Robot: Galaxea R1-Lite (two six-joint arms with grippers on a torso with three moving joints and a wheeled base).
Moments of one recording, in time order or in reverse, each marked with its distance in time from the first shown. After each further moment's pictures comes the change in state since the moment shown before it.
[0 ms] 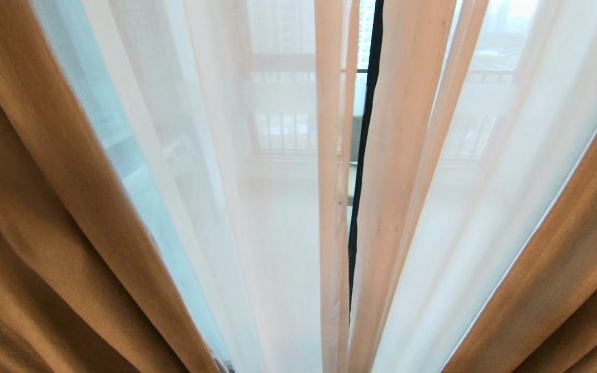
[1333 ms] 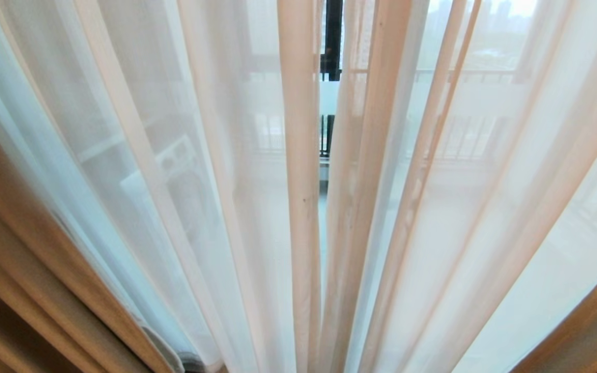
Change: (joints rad) left arm 0.019 -0.502 0.627 0.014 0.026 -0.005; right arm 0.000 0.000 0.000 0.000 0.000 0.000
